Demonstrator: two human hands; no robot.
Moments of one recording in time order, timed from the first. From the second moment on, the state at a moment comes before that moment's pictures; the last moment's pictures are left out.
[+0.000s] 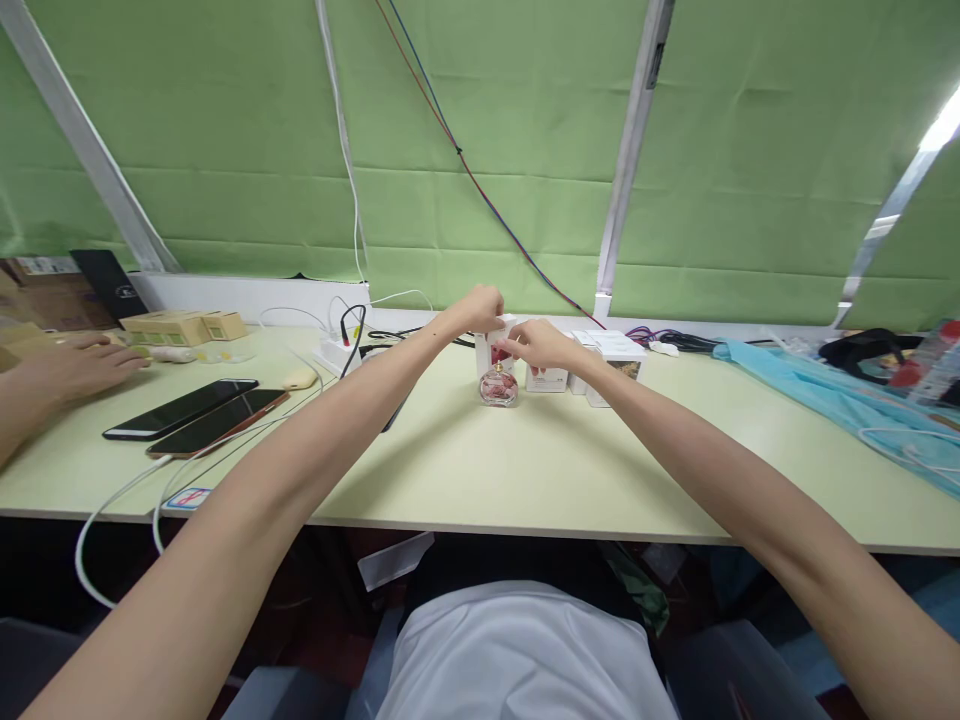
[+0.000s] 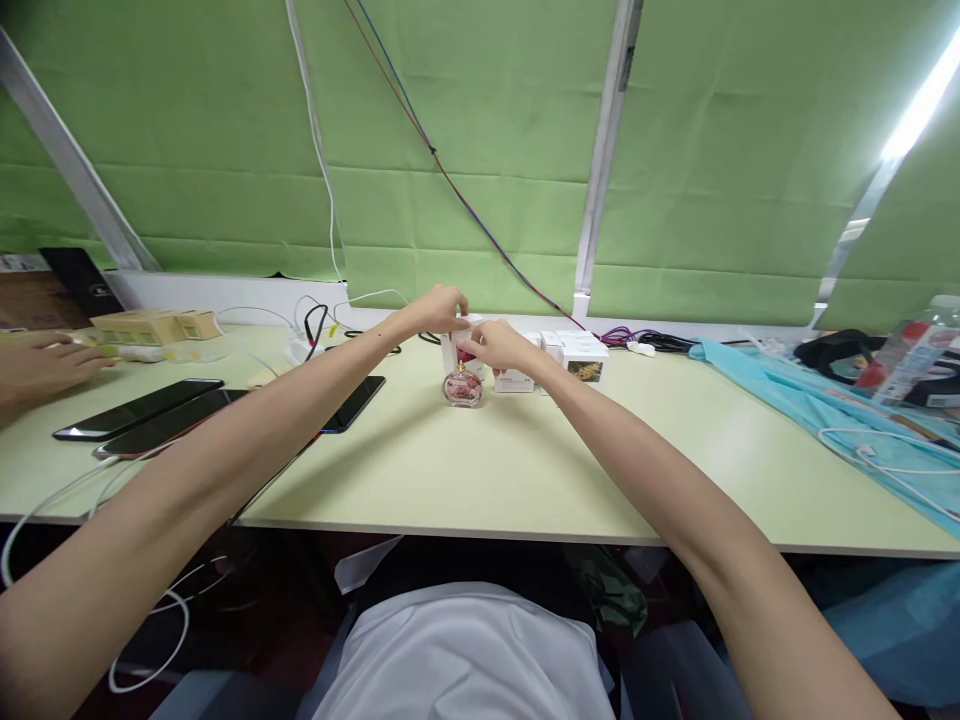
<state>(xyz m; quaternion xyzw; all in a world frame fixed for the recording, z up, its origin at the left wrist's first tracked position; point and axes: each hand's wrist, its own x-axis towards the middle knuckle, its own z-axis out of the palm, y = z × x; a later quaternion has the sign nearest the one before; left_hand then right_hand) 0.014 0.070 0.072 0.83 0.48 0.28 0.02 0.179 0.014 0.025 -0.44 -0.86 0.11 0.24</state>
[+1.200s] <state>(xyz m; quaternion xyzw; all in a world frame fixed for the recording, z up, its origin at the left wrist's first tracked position) 0.035 0.011 0.010 0.61 0.30 0.53 0.50 0.186 0.009 -0.062 -0.37 -0.88 0.11 0.29</state>
